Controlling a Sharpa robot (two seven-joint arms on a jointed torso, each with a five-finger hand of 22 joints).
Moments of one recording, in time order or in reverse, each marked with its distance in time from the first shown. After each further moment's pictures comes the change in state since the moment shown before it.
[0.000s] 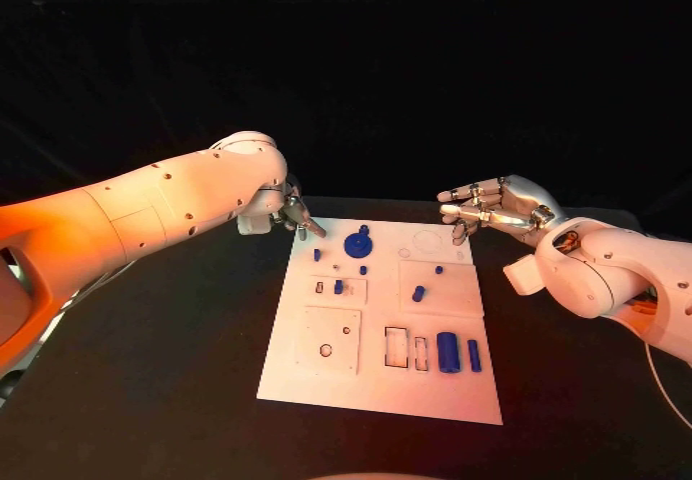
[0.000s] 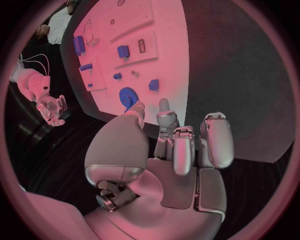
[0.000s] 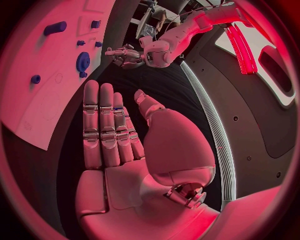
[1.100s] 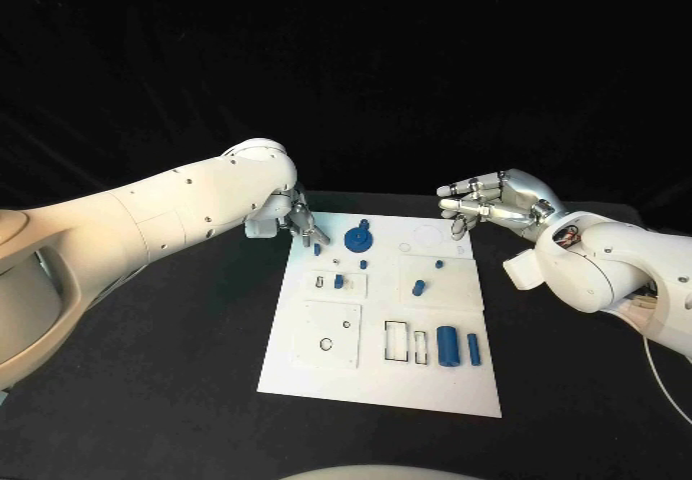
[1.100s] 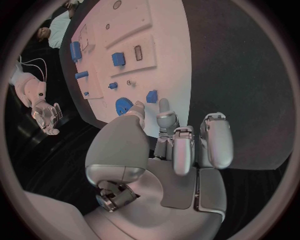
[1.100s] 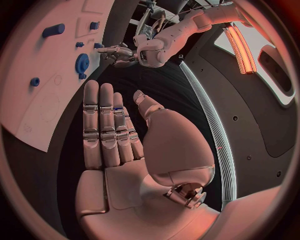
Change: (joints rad) left arm -0.035 0.055 -0.009 -0.078 -0.011 0.050 0.026; left_hand 0.015 0.015 -0.041 0.003 0.000 0.000 0.000 0.000 0.000 0.000 0.000 0.009 0.013 0.000 0.000 0.000 0.001 0.000 0.000 0.000 0.007 0.027; right arm 0.000 0.004 0.000 0.001 0.000 0.006 0.000; right_hand 0.009 0.009 -0.010 0.001 0.029 0.000 0.000 0.000 0.001 0.000 0.000 0.004 -0.003 0.000 0.000 0.000 -0.010 0.000 0.000 0.000 -0.002 -0.001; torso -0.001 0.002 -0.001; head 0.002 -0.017
